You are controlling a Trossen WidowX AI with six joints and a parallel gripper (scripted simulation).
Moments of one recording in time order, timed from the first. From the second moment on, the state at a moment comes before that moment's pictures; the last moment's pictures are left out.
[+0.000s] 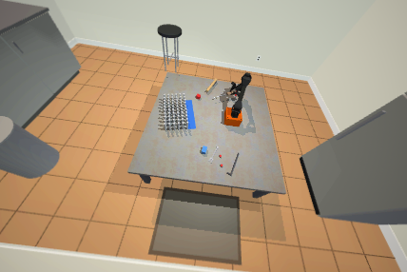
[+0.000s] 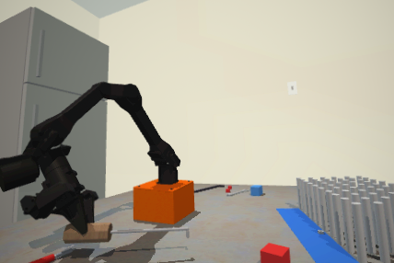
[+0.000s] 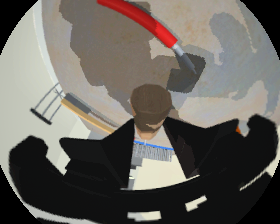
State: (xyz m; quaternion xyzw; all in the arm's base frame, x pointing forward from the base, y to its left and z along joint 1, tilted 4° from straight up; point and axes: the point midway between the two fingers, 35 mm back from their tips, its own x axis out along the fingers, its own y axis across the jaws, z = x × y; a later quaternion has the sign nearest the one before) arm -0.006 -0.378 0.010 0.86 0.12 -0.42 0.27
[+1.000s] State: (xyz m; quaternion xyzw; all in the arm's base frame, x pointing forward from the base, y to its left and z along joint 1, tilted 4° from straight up) arm -0.003 -0.375 -0.027 0.86 0.12 -0.42 0.27
